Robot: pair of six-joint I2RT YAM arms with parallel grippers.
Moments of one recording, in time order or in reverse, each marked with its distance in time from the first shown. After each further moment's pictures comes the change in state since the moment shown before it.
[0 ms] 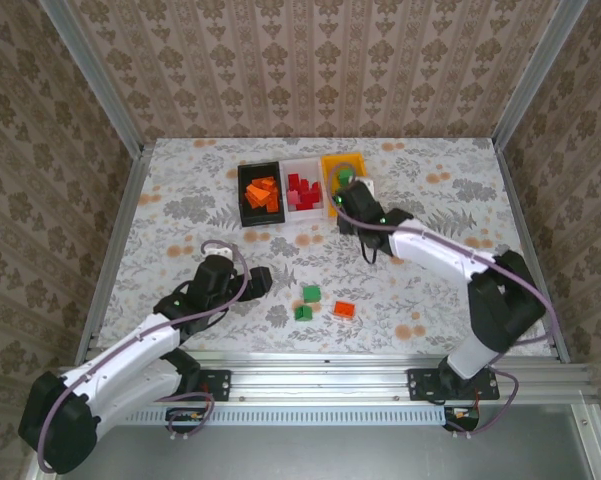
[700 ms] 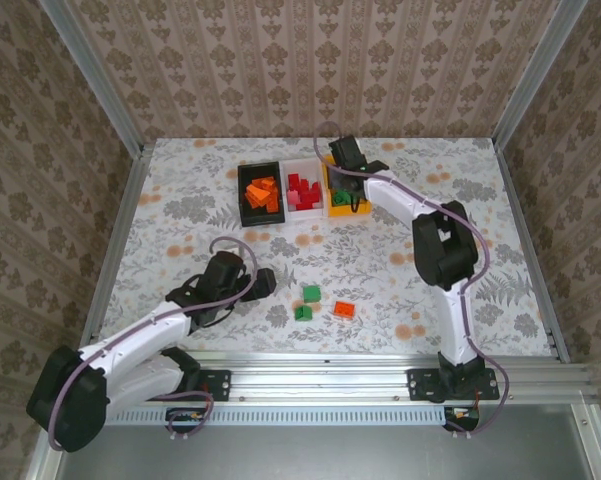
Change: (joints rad) left arm 0.002 0.151 0.025 0.023 0.025 -0.022; right arm -0.151 0.480 0.545 -0.072 -0.058 -0.169
